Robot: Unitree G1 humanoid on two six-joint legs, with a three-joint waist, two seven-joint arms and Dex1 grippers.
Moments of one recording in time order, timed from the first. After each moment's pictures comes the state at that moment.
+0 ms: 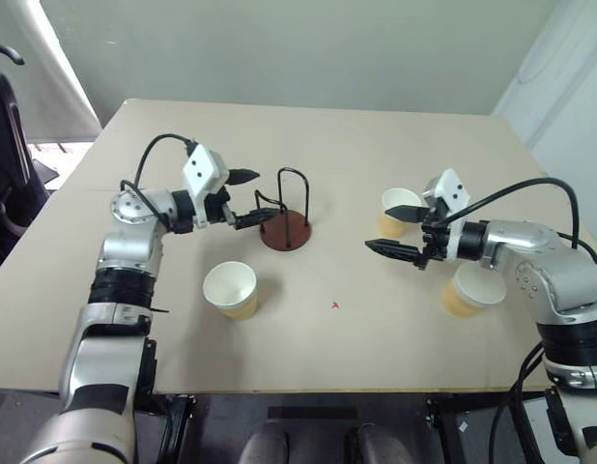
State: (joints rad) left arm -0.89 0.62 0.03 0.64 -0.21 -0.01 -1.15; right arm -0.61 -0.68 0.03 -0.18 0.48 0.77 0.87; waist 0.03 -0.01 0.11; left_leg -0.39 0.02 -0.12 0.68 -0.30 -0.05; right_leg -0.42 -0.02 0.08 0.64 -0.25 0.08
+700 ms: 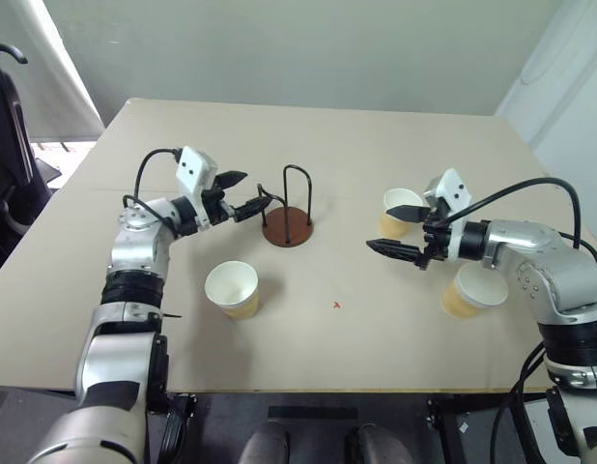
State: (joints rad) left arm -0.90 0.53 0.11 0.76 -0.25 0.05 -1.02; right arm -0.61 -0.69 0.03 -0.18 0.48 0.77 0.87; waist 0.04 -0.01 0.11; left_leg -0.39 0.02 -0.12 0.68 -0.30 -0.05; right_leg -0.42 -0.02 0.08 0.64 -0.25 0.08
